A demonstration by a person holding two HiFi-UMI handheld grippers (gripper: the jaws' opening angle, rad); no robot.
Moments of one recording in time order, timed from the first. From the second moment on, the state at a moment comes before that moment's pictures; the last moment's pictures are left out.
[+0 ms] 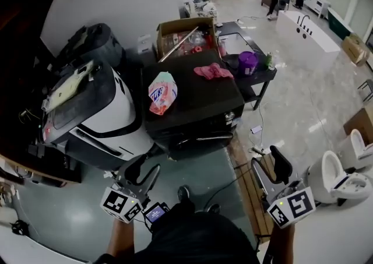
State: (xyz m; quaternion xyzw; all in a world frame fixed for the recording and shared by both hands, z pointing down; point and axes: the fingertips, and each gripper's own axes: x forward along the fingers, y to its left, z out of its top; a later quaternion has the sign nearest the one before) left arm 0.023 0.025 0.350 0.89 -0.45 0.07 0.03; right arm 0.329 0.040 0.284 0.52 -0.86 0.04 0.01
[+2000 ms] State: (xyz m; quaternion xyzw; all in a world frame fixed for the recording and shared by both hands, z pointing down) left arm -0.112 -0.137 0.415 0.89 -0.44 -0.02 0.13; right arm 0.174 -0.118 0.258 0.50 -0.86 0.01 0.09
